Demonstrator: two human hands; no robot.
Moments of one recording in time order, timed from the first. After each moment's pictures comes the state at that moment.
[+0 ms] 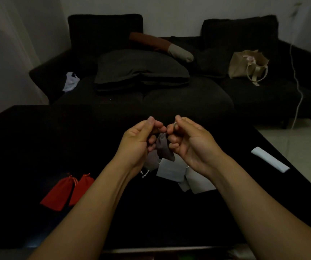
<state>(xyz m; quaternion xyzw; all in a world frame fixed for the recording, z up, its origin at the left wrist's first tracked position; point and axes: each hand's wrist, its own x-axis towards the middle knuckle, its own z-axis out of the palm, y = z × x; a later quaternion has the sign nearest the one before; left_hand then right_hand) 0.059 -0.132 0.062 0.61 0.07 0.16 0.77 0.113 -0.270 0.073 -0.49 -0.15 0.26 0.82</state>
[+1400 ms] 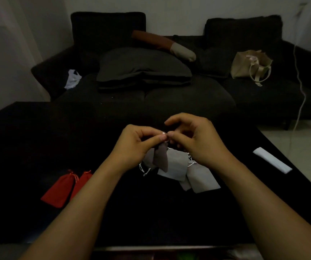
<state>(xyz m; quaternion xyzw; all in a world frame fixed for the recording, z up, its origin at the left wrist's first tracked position) 0.052 -0.111 0.056 0.81 -0.03 0.17 0.57 0.121 -0.283 0.069 -0.78 -0.38 -0.01 0.50</state>
